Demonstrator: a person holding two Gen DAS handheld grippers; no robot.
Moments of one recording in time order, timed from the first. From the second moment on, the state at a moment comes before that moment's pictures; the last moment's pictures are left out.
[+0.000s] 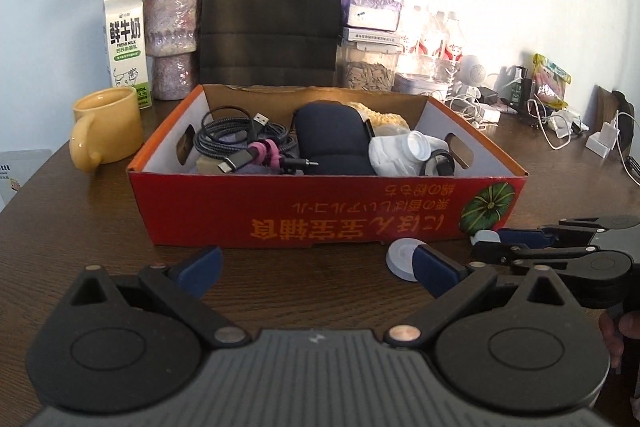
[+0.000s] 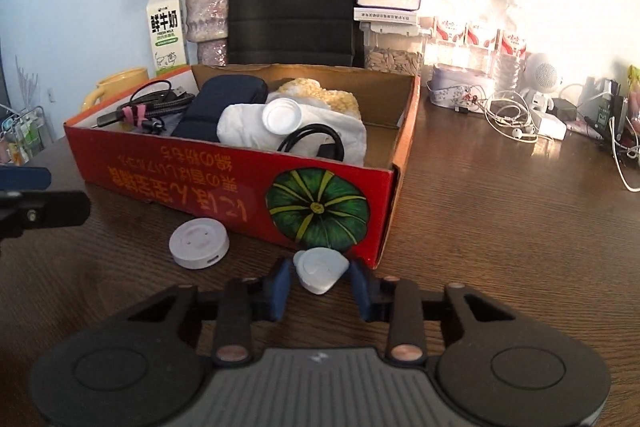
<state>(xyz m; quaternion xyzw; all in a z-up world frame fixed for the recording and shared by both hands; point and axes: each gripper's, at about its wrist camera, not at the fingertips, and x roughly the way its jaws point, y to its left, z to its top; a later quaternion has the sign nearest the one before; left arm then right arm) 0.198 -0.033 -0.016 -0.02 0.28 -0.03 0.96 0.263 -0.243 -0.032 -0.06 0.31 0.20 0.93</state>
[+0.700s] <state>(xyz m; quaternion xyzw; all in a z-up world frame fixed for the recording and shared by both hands) 0.236 -0.096 -0.048 0.01 0.33 -0.05 0.94 0.227 -0.266 -0.011 -0.03 0.21 0.19 0.96</state>
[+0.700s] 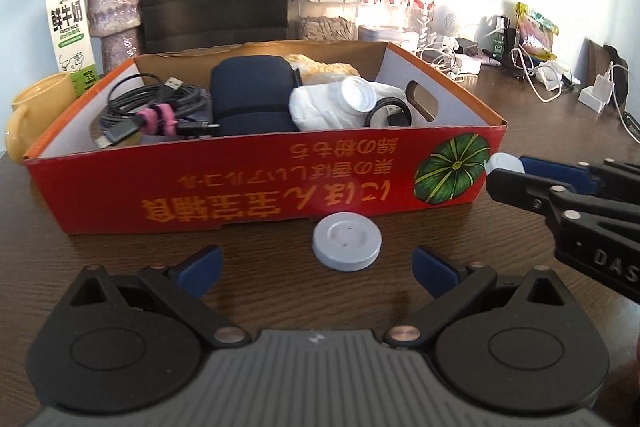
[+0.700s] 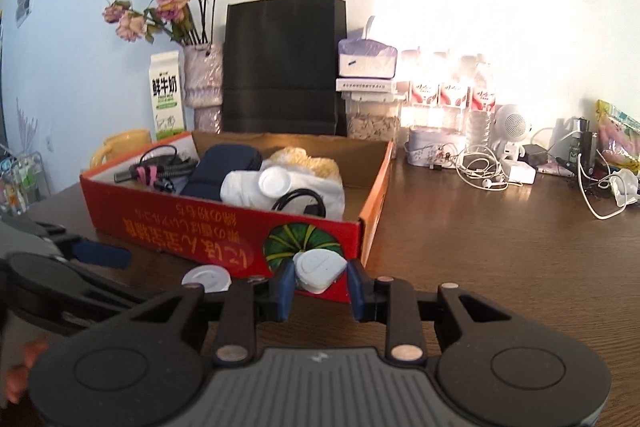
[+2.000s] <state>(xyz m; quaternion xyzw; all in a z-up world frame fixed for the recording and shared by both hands) 0.206 -0.036 0.025 -0.03 0.21 -0.04 0.98 0.228 -0.219 0.038 -0.04 0.15 0.23 0.96</state>
